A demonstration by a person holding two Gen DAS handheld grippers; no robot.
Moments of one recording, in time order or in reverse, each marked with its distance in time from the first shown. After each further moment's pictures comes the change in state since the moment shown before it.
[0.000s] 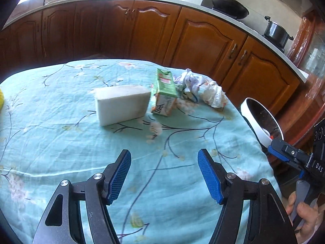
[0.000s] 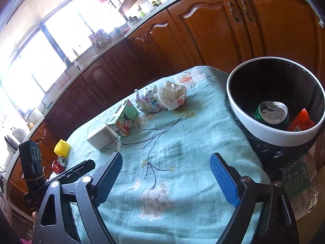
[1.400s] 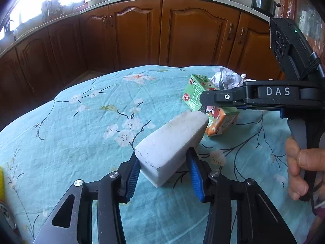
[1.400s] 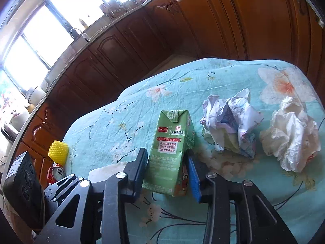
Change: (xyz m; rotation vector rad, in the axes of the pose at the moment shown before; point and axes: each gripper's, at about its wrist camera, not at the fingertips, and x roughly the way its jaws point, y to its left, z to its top) left arm 0.081 0.051 0.055 0.283 0.038 0.025; right arm 0.173 0.092 0.067 -0.086 0.189 0.081
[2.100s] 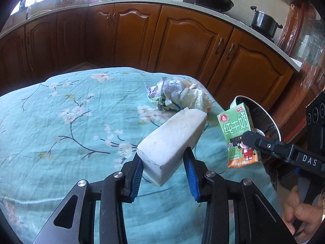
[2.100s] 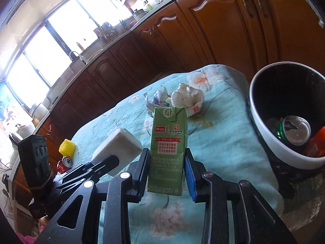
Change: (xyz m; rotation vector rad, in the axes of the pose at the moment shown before) left arm -0.040 -0.104 -0.007 -0.188 -0.052 -0.064; right arm -0.154 -0.076 -0.076 0.081 -0.139 -0.028
